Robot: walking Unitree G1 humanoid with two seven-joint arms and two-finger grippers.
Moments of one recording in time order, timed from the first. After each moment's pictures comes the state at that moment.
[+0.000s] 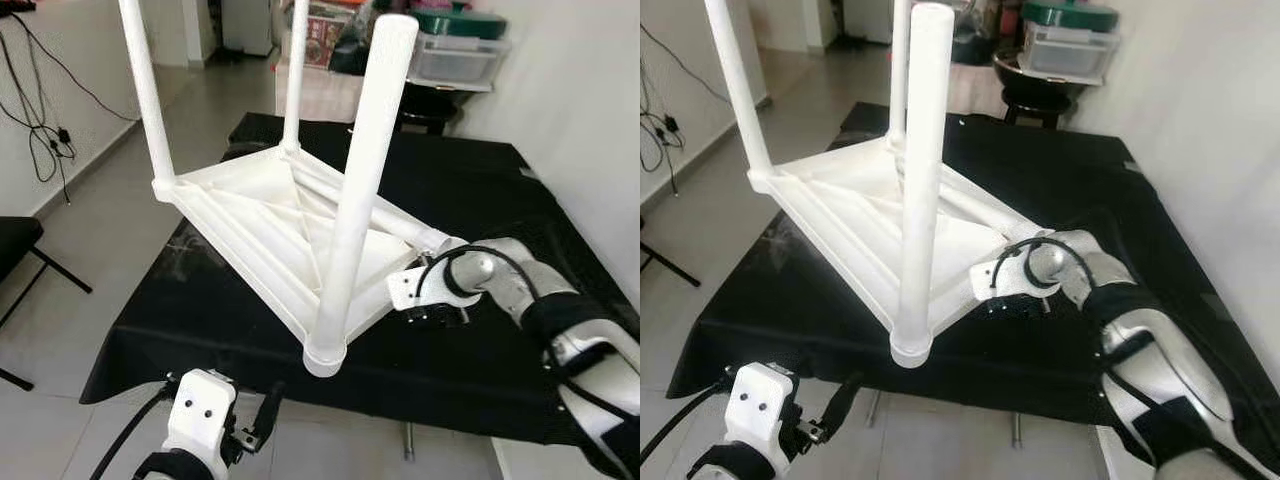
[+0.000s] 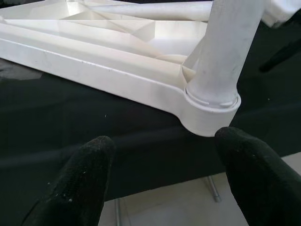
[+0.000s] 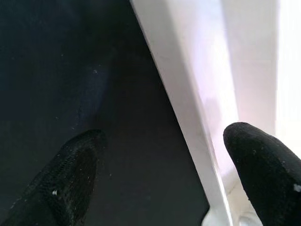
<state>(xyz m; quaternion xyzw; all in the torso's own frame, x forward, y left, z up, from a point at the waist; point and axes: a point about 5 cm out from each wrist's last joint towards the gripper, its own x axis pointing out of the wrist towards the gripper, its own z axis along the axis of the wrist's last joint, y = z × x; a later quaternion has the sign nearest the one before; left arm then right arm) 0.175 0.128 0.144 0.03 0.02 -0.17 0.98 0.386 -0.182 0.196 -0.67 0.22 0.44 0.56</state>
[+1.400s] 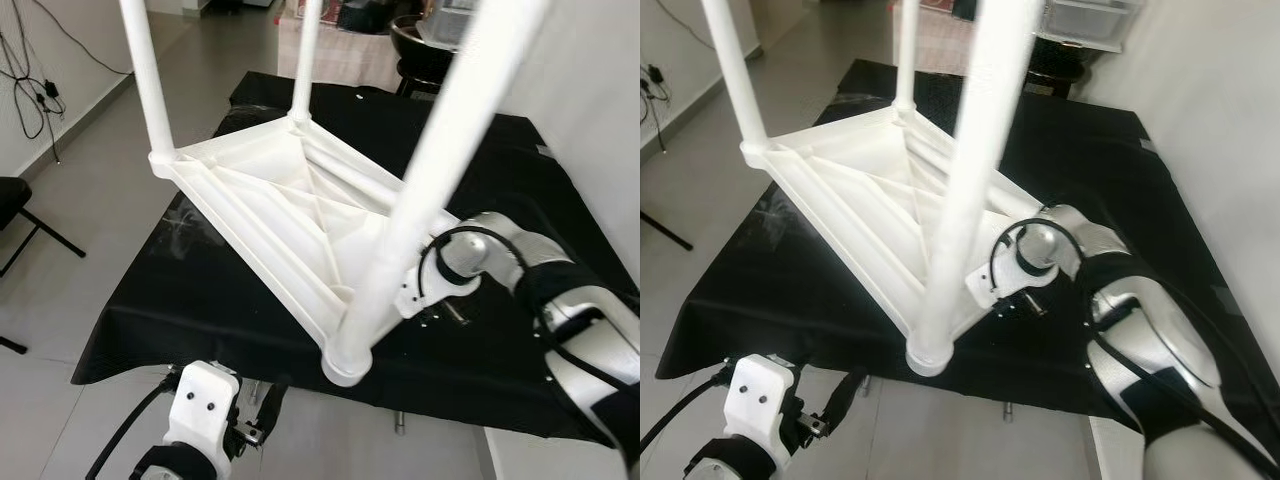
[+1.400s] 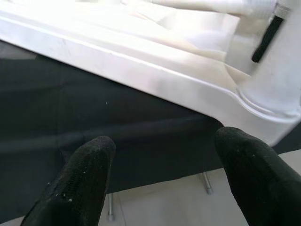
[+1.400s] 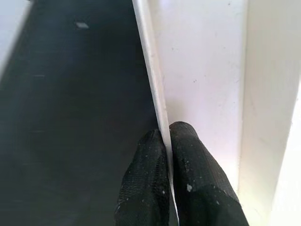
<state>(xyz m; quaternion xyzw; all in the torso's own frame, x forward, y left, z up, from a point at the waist) 0.174 0.125 0.151 0.02 0.02 -0.17 0.98 0.373 -0.192 0.206 -0.66 0.25 0.54 0.45</state>
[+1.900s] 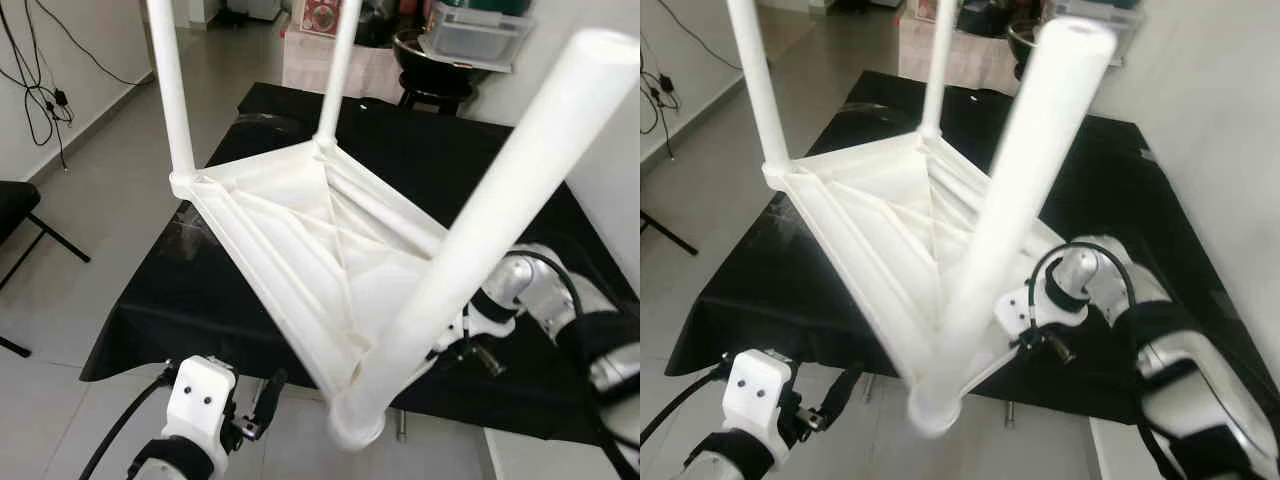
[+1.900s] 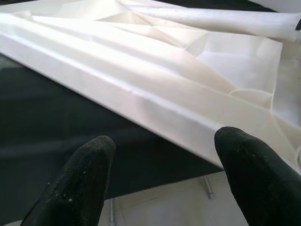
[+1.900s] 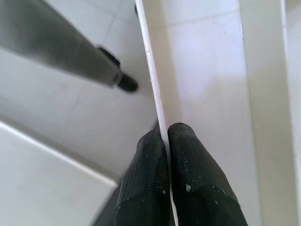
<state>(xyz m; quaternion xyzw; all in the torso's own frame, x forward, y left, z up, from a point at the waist) 0.180 0.126 0.150 0.02 0.01 -0.18 0.98 0.331 -0.201 0.187 -0.51 0.27 0.66 0.48</state>
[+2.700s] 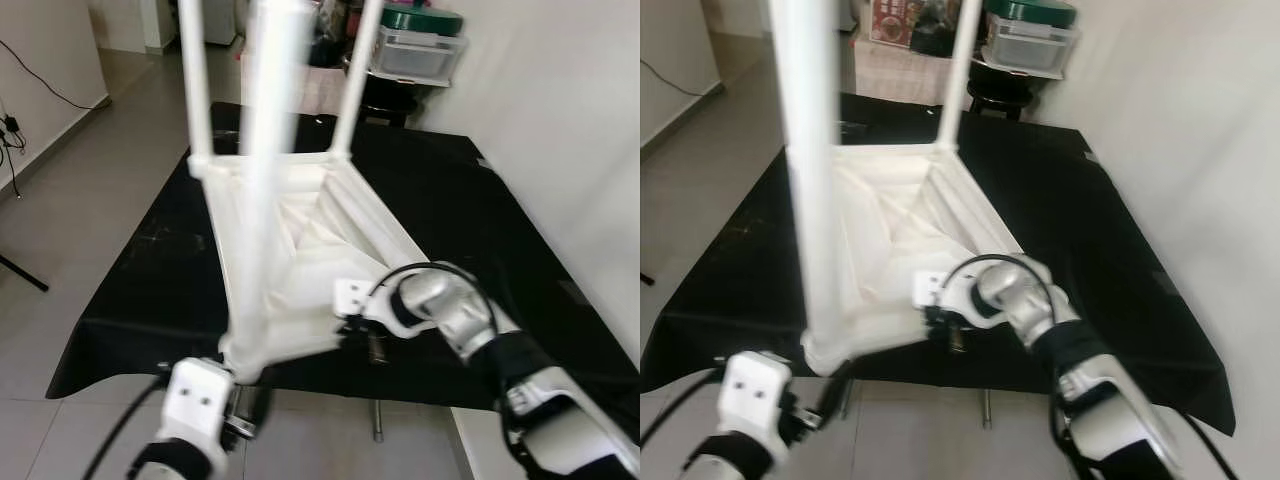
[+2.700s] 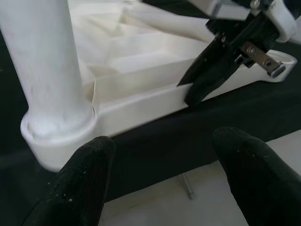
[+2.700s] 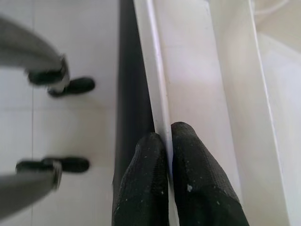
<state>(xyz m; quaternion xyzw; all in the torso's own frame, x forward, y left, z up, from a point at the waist) 0.180 0.123 0.149 0.03 0.01 -0.18 0.98 0.356 -0.107 0.178 -0.40 0.21 0.54 0.71</state>
